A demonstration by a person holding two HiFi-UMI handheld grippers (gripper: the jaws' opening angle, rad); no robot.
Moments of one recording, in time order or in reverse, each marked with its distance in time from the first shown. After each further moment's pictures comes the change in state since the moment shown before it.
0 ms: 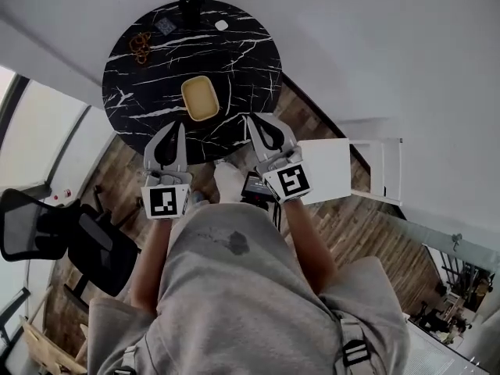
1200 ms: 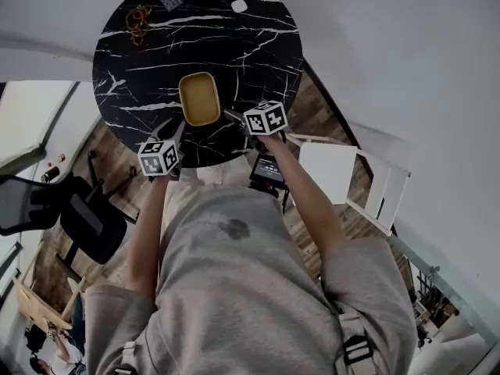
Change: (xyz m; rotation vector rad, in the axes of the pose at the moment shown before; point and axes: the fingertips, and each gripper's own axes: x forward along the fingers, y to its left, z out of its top) left arm 0.069 0.030 -0.325 -0.558 0.758 0.057; right arm 0.149 -0.036 -0.336 0.601 0.833 0.430
